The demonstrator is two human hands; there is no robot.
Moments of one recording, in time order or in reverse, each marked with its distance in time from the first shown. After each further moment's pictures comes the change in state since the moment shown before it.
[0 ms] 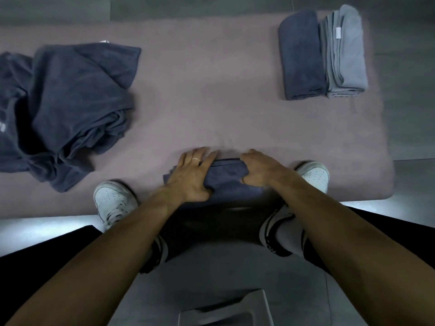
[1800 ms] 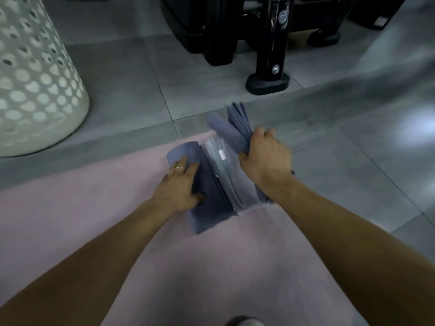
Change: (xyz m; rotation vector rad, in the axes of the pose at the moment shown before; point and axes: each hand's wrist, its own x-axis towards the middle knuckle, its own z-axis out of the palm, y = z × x) left_hand 0.349 0.141 -0.168 -0.005 0.122 0.130; right_hand 0.030 0.226 -0.260 -0.006 0.962 0.572
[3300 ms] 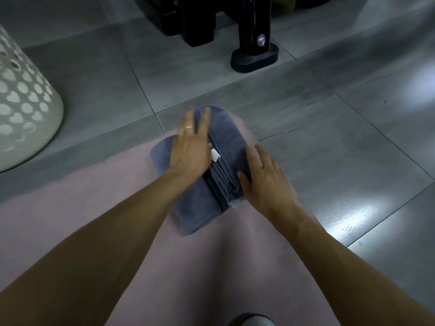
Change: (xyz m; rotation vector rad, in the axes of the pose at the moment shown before) left_hand 0.082 0.056 0.006 0.019 0.414 0.106; right_hand -0.048 0.057 0.079 0.274 -0.071 -0.083
